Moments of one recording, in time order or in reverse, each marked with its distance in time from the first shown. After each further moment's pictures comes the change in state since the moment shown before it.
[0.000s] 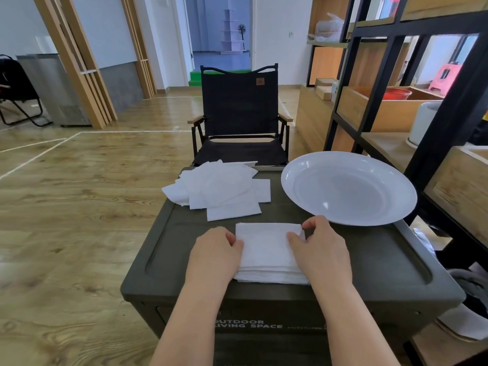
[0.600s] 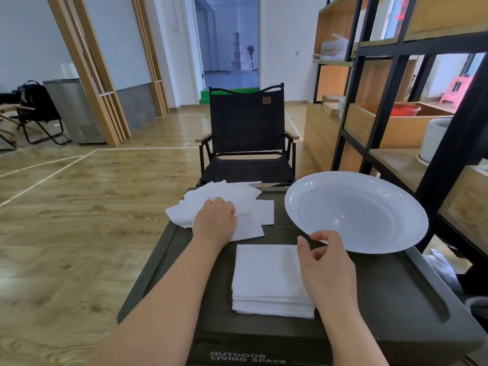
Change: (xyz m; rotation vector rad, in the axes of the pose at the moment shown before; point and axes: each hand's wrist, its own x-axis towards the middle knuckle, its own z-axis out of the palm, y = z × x) left_hand 0.128 0.005 0.009 0.497 0.233 0.417; right_hand 0.010 -0.003 -0.003 0.390 0.057 0.005
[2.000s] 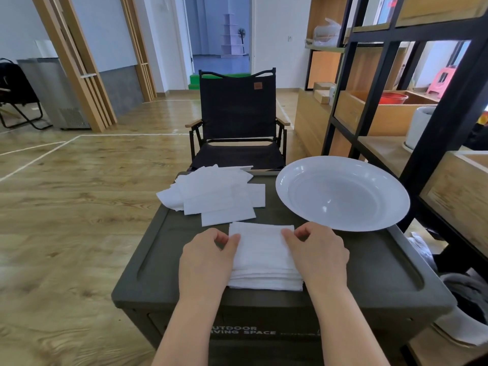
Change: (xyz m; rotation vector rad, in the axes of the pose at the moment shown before) left_hand -0.121 0.040 -0.041 -0.520 0.034 -0.428; right_hand -0.004 -0.002 -0.004 -0.450 0.030 -0.074
